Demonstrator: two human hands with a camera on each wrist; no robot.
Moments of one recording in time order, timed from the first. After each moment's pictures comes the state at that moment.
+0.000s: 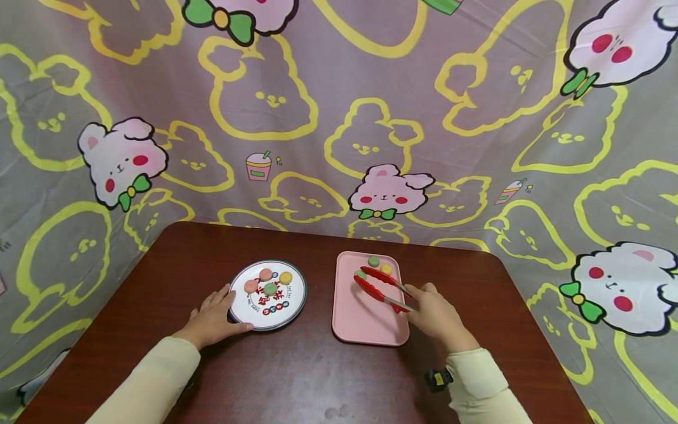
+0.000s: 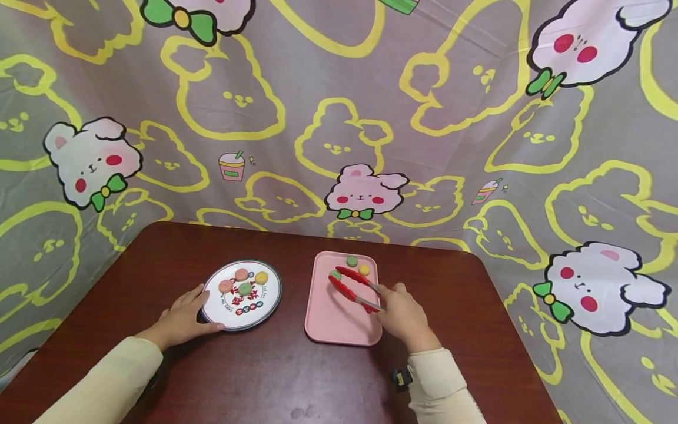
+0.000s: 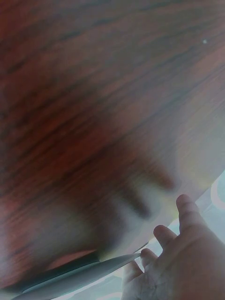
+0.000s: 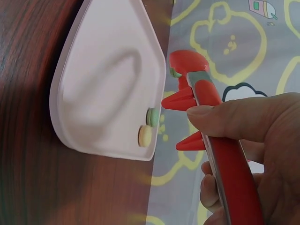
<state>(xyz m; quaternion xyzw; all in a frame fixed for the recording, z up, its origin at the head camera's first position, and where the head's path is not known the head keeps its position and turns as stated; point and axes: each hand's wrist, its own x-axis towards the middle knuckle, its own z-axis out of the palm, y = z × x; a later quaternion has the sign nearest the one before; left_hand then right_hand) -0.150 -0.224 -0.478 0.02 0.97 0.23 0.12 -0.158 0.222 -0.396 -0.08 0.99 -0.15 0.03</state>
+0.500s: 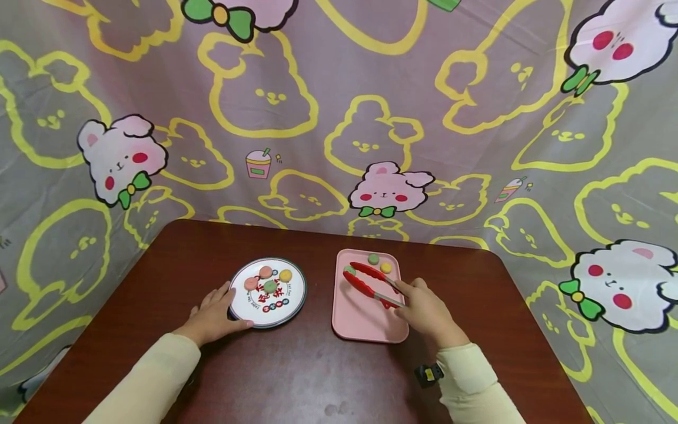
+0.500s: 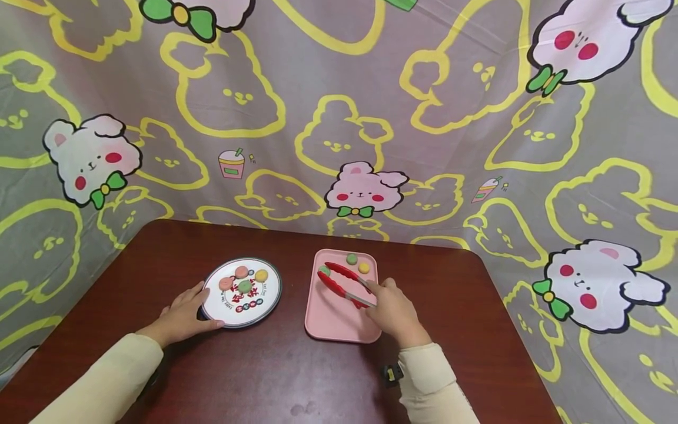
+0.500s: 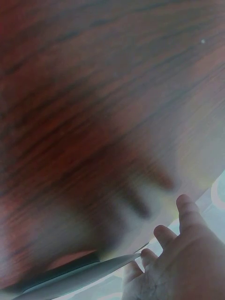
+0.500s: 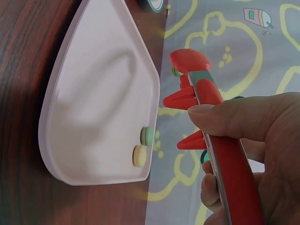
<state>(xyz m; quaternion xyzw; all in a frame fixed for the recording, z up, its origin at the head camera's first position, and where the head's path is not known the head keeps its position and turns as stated) -0.148 -0.222 -0.474 0.02 0.96 0.23 0.12 -0.160 0.205 -0.394 -0.09 0.98 -0.16 0.03</state>
